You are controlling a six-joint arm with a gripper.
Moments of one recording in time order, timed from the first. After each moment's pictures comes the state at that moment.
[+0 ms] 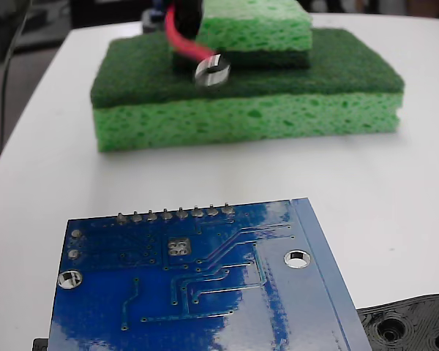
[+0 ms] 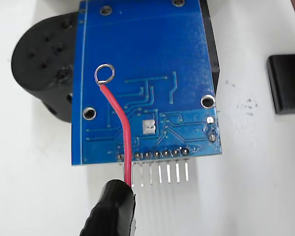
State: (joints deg) arm 19.7 114.3 127.5 36.1 -13.4 -0.8
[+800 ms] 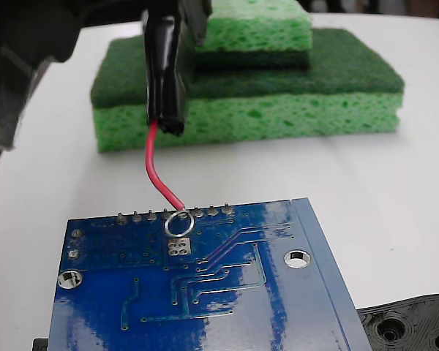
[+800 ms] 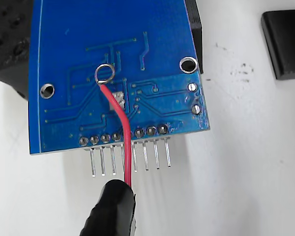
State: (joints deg) arm 18.7 108.5 127.4 34.1 -11.4 2.2
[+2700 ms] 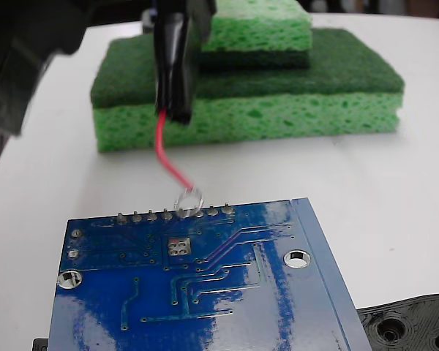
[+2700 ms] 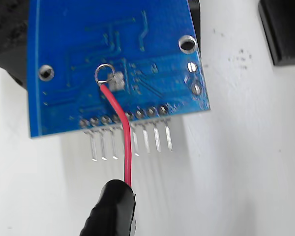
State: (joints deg) arm 17.7 111.8 129.0 34.9 -10.2 1.8
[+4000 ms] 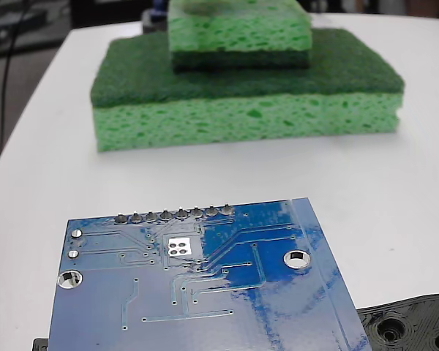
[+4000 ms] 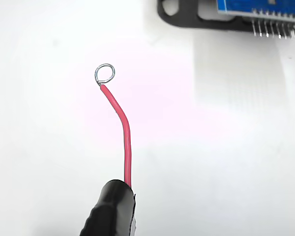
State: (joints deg) arm 5.4 174.8 169.4 45.0 -6.6 1.4
